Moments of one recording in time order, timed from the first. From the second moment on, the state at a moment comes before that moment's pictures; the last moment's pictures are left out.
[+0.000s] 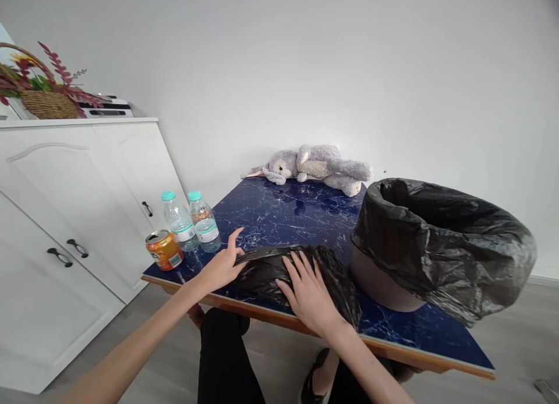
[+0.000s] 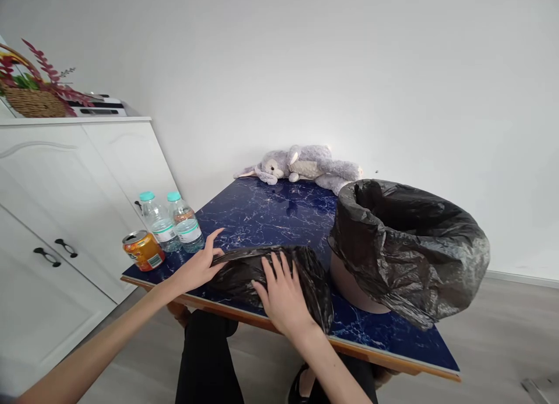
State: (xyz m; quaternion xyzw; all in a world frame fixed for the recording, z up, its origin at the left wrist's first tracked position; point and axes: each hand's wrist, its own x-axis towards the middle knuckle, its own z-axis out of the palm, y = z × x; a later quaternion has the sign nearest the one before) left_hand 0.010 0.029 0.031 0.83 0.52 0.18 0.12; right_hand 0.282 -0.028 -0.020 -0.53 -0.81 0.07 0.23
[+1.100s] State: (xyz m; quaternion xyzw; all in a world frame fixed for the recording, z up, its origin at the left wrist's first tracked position) left_hand -0.076 -0.036 0.025 0.90 0.37 0.23 -0.06; right_hand 0.300 -0.045 0.001 -0.40 -0.85 0.20 0.29
